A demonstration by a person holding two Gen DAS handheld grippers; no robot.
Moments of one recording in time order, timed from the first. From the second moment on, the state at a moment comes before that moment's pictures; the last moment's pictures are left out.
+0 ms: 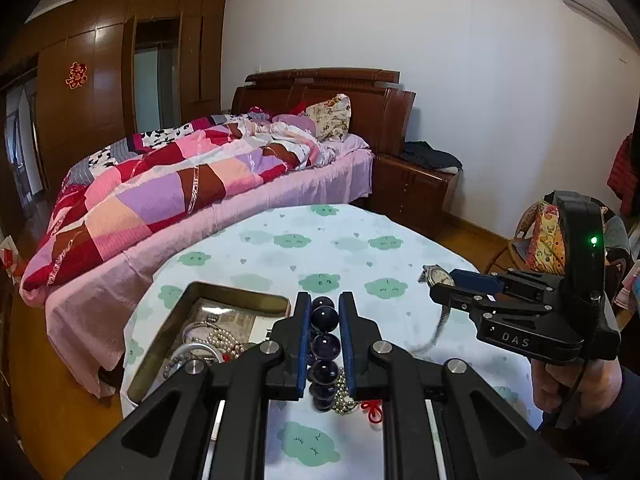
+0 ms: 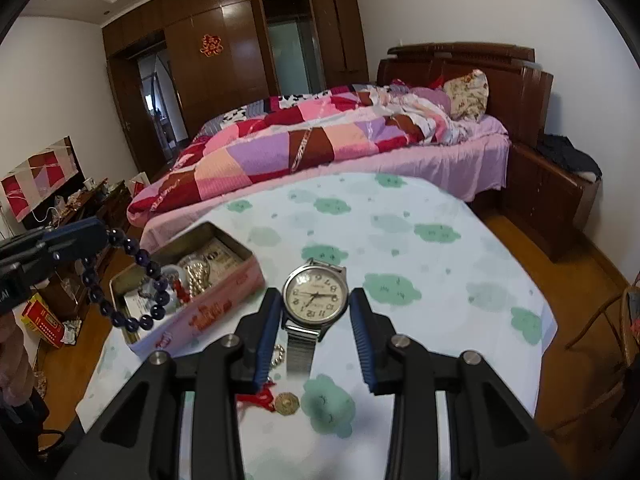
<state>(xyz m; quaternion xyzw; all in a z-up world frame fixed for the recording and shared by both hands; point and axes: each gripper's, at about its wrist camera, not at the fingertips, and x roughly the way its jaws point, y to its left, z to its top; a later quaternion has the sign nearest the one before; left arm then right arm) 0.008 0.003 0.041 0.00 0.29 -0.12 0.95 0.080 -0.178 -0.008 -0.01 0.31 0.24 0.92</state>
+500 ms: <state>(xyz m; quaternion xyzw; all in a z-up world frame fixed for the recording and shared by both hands) 0.015 0.023 0.052 0.00 0.27 -0.10 0.96 0.088 -0.138 0.014 -0.03 0.29 0.28 0.92</state>
